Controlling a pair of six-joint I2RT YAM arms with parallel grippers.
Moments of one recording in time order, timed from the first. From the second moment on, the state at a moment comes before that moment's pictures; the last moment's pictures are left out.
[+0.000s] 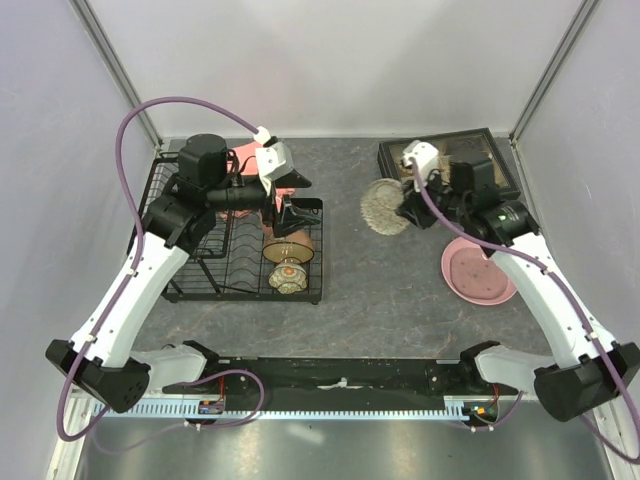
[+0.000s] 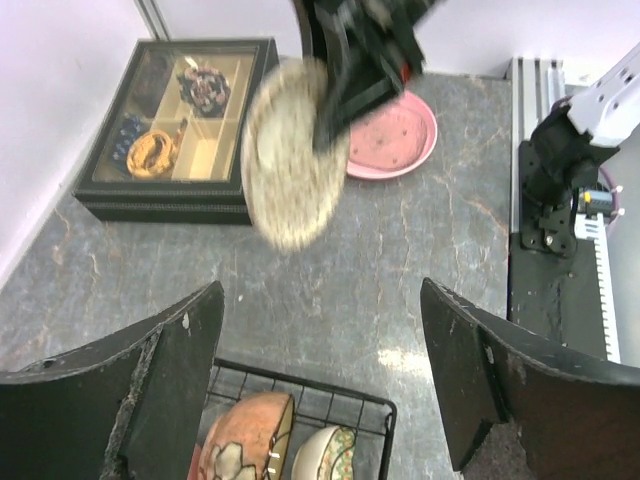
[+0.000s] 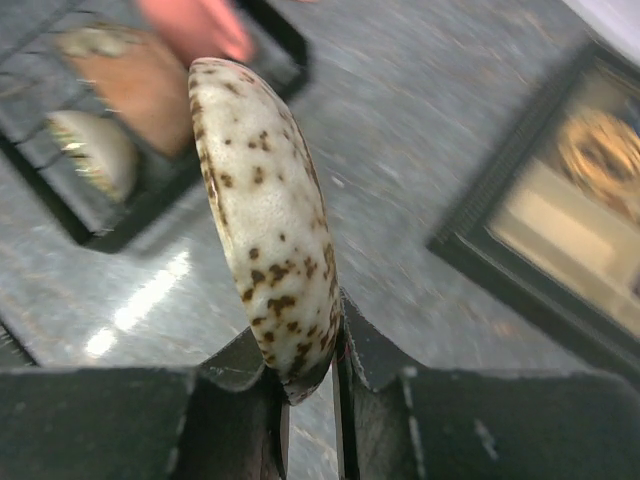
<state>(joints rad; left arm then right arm) -0.48 1.21 1.45 -0.53 0.83 0.31 0.42 1.20 1.29 -0.66 -0.34 -0.24</state>
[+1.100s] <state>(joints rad) -0.48 1.25 1.27 -0.59 0.74 0.41 -0.76 1.47 1.05 -1.15 -0.86 -0.82</state>
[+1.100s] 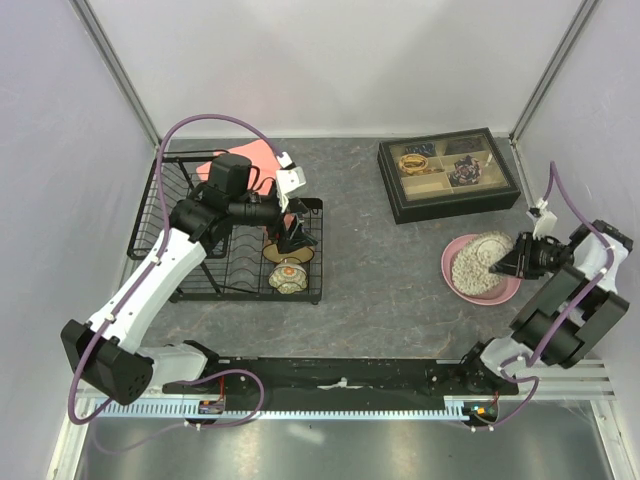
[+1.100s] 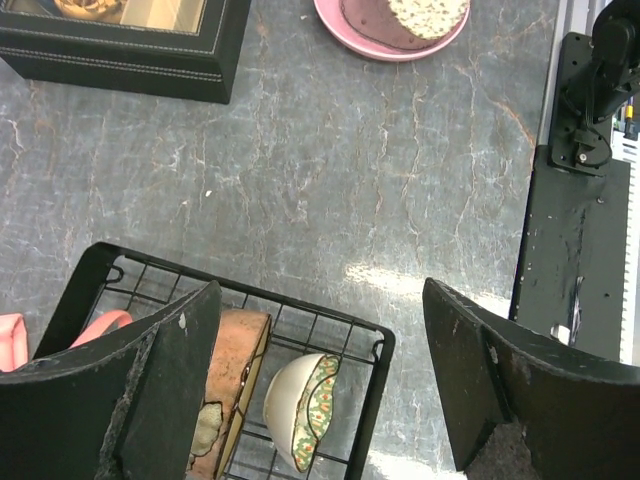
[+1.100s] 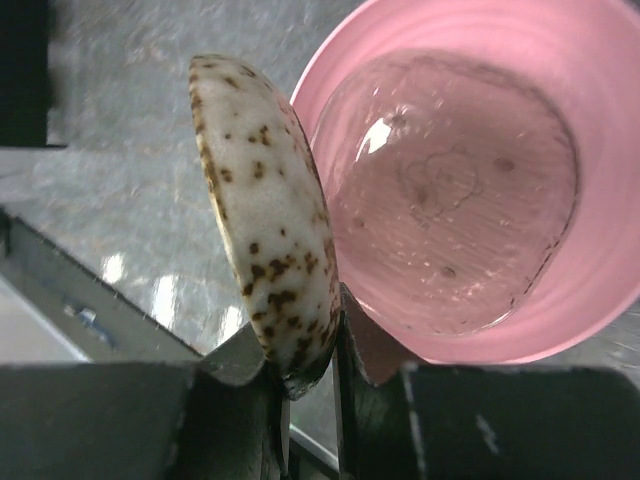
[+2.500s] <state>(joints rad) -0.48 1.29 1.26 -0.57 0.76 0.41 -0.69 1.70 1.16 -1.10 -0.83 -0.83</state>
